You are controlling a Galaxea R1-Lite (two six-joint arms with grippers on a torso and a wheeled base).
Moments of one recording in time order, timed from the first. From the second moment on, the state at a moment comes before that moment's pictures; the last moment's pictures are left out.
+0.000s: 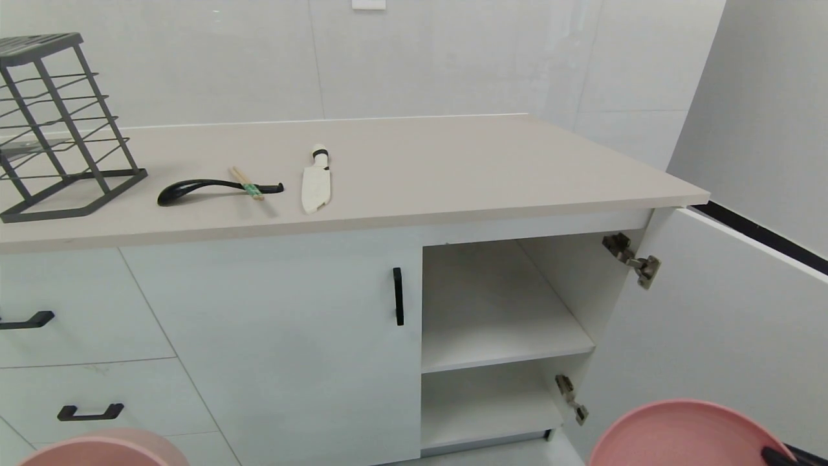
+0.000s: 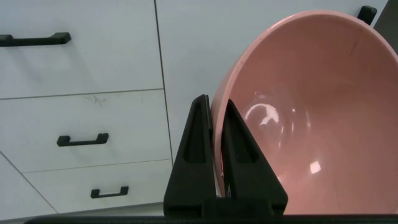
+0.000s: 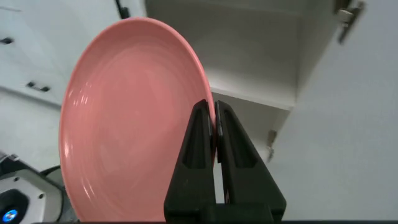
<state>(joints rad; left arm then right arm) 0.00 0.00 0.00 0.00 -0.01 -0.01 0.13 0.59 -0.09 -0.22 0.39 -0.08</state>
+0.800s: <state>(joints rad) 0.00 0.00 0.00 0.00 -0.01 -0.01 0.28 1.67 -0.15 -0.91 0.39 -0.21</state>
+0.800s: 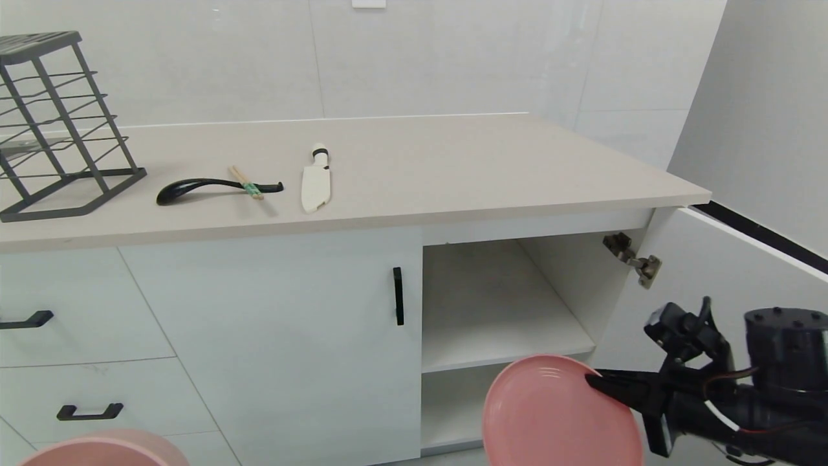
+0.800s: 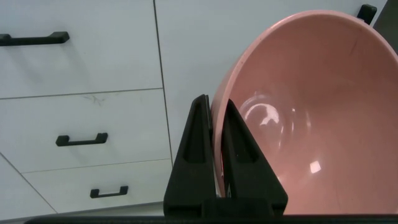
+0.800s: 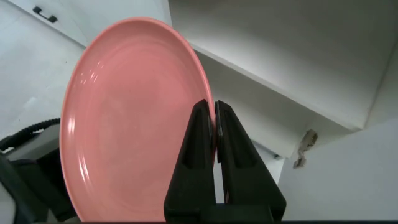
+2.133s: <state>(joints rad) 0.00 0.00 0.00 0.00 -0.01 -0.01 0.20 2.56 -0.94 -1.18 0.29 0.08</state>
